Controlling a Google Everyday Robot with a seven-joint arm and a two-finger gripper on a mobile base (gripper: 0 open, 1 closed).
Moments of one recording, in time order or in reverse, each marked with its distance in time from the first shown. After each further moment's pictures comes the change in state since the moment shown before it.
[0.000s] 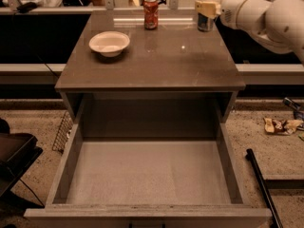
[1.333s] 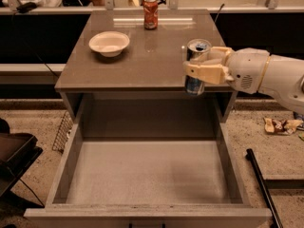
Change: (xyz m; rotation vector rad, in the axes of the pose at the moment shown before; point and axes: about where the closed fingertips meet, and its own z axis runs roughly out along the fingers) arm 0.022 0.205 -0.178 -0.471 0.000 0.050
